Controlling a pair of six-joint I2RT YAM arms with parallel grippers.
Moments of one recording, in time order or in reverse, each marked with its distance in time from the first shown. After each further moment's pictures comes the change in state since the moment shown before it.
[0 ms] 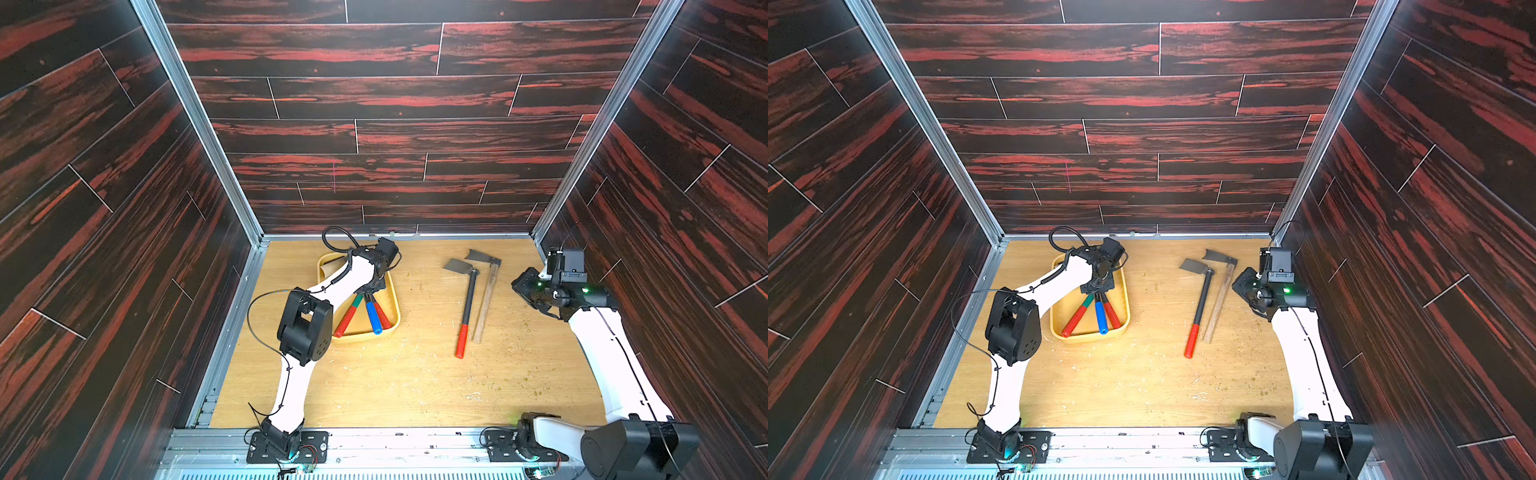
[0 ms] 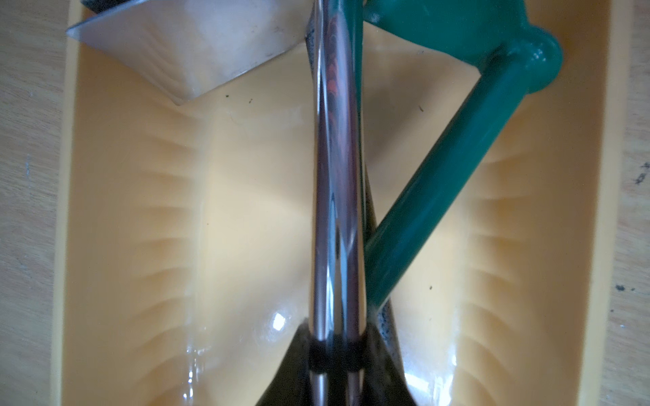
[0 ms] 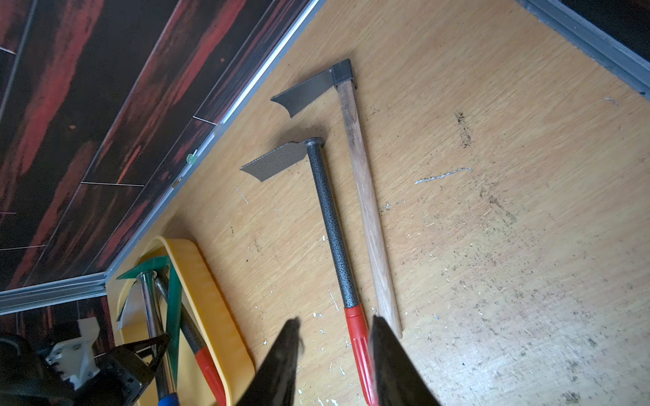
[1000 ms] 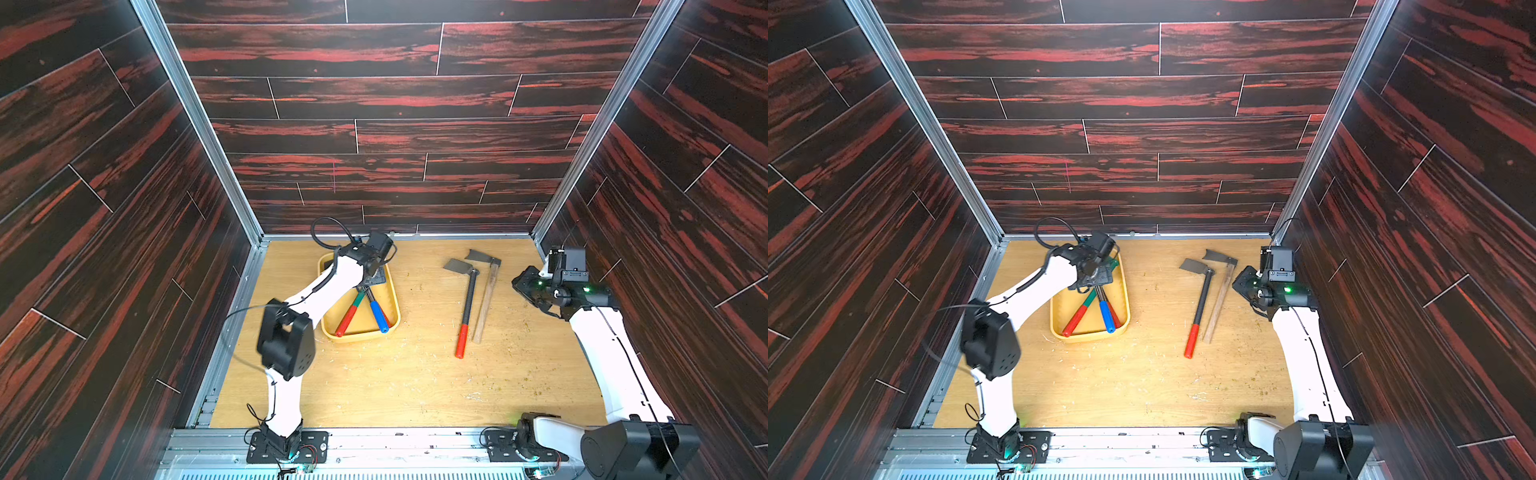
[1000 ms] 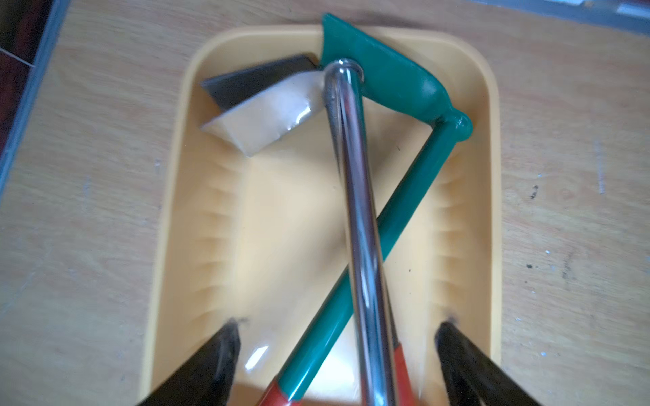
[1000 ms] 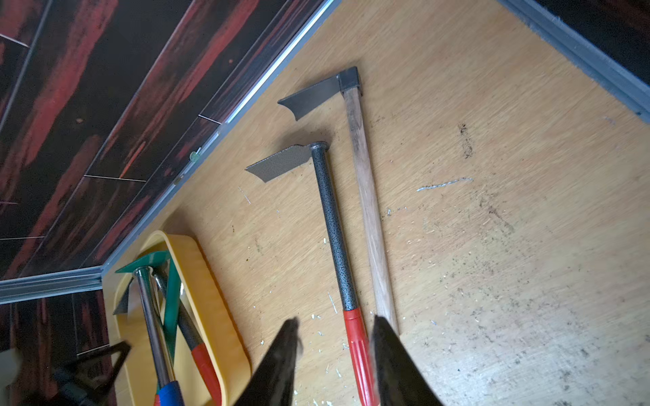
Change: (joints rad) left arm 0.002 -0.247 -0.138 0.055 -0.029 0.019; right arm 0.003 0.004 0.025 -0.004 0.005 -0.043
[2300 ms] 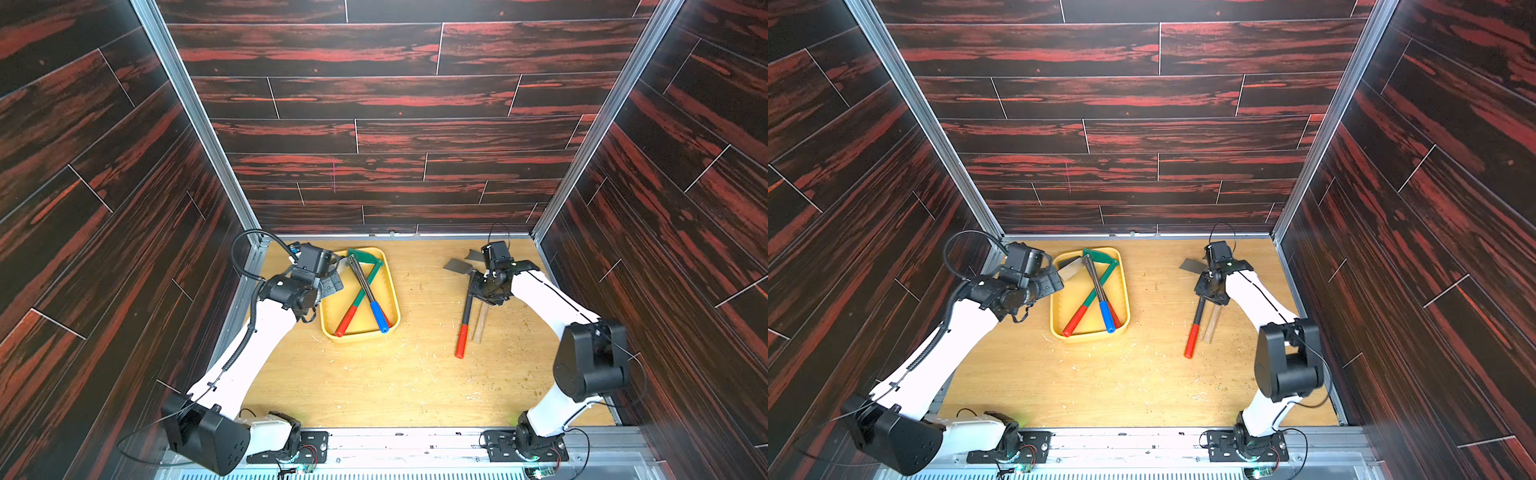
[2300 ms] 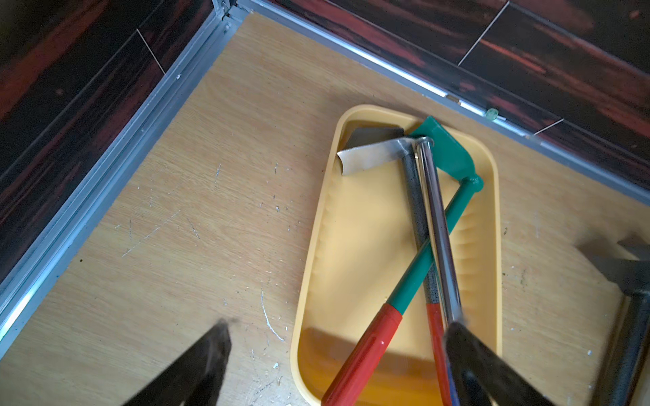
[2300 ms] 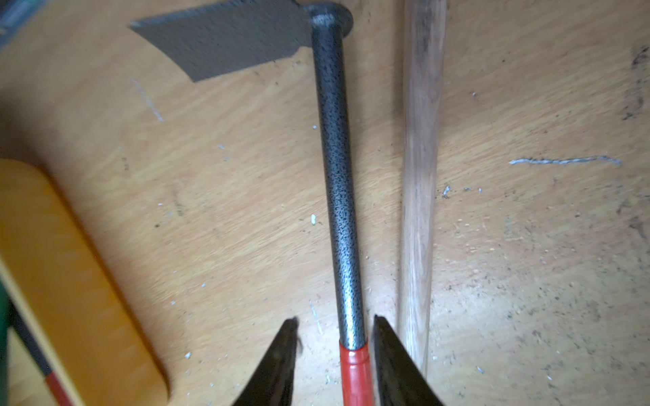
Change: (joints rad) left arm 0.177 -0.618 -0.425 0.075 0.050 0.013; right arm 0.234 0.485 0.082 0.068 0.100 -0.035
